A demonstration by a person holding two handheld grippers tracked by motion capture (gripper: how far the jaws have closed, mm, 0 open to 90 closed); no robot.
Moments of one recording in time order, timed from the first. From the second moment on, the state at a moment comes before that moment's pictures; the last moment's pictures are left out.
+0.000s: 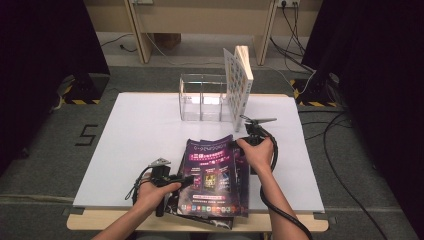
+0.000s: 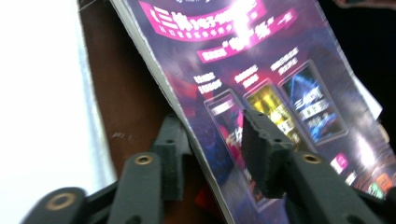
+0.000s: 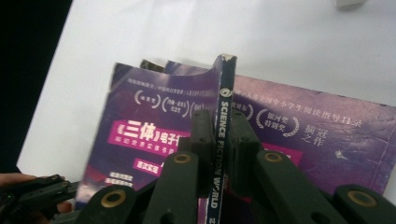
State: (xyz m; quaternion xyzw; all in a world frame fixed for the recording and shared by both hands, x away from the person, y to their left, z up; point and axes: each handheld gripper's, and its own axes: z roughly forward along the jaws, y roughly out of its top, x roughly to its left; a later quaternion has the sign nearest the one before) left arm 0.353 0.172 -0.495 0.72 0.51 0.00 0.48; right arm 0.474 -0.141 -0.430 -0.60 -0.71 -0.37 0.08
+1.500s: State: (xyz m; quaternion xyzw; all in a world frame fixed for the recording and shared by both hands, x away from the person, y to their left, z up) left arm 0.338 0.221 -0.481 0.67 0.53 0.08 0.51; right arm 0.444 -0.128 -0.347 -0.54 -0.71 -0.45 -0.10
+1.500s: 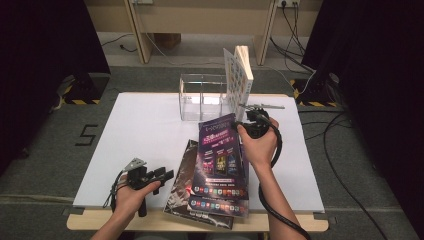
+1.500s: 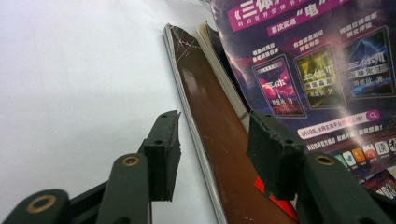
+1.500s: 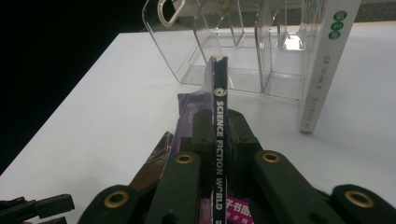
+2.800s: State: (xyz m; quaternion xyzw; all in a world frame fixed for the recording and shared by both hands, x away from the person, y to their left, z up) left arm 0.342 0.217 -0.484 0.68 0.52 0.07 0.51; right arm 0.442 -0.123 -0.315 -0.53 -0.69 -0.48 -0.15
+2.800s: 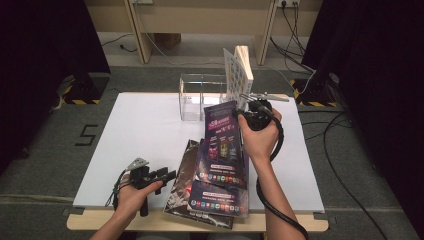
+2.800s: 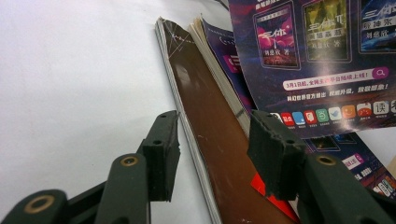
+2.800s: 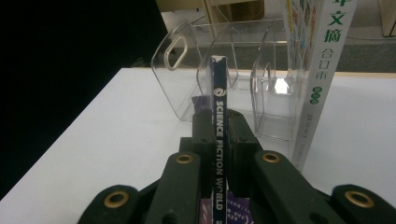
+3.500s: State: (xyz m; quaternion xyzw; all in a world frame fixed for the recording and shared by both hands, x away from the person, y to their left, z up) left arm 0.342 0.219 -0.485 0.68 0.52 0.07 0.51; right arm 0.449 -0.121 -0.303 -0.52 -0.68 -0.48 -0.17
